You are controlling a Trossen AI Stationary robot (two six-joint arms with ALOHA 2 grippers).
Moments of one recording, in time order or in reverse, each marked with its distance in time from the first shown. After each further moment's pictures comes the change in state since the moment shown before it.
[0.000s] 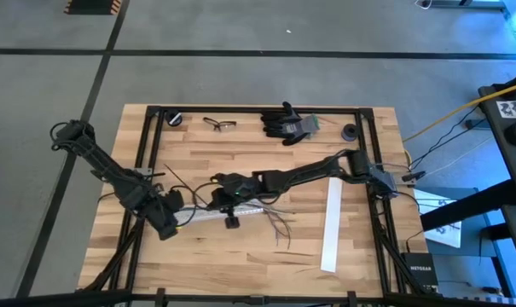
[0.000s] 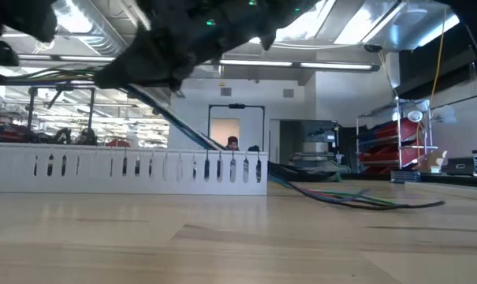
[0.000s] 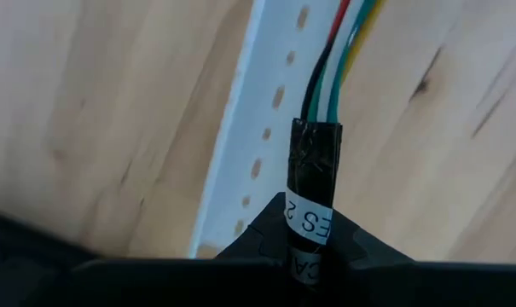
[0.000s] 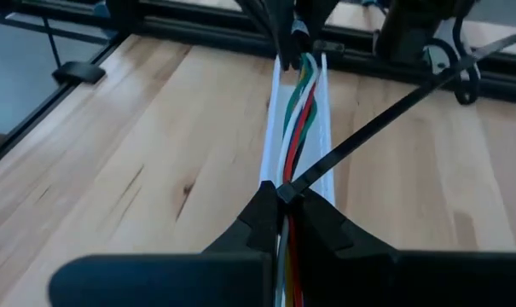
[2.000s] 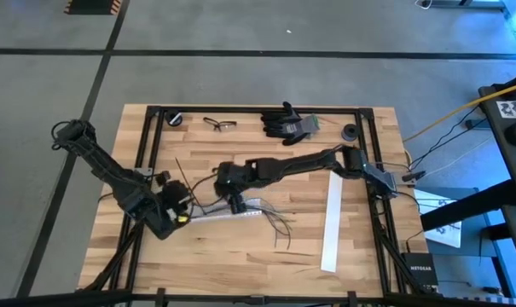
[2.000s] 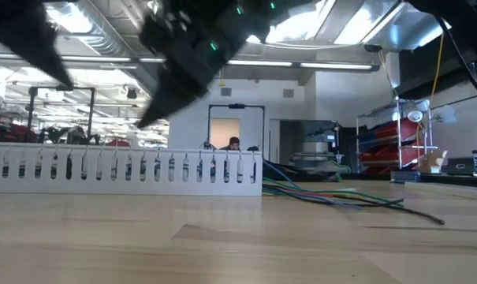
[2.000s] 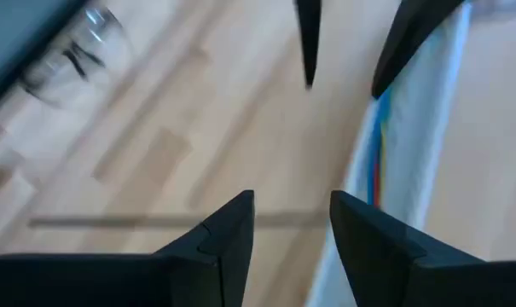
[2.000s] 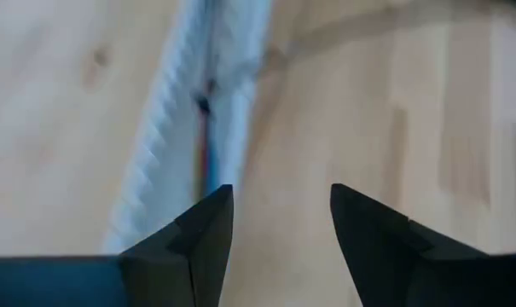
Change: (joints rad) left arm -0.019 0.001 -0.002 0.092 -0.666 0.020; right arm -0.075 0.051 0.180 -0.460 0.091 -0.184
